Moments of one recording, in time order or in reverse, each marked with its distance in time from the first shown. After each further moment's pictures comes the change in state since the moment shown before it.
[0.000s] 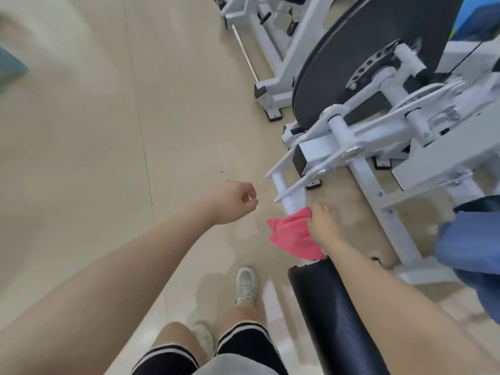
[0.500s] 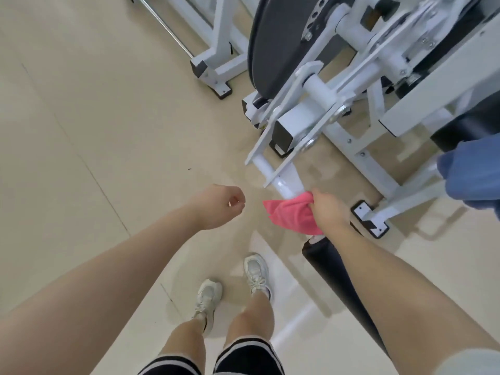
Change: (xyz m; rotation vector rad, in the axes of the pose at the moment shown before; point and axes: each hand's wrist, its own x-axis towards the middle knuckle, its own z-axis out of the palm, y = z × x) left_hand 0.053 -0.047 -0.001 0.068 -0.268 0.219; right_hand -0.003 -0.003 0.035 -0.048 0.109 0.291
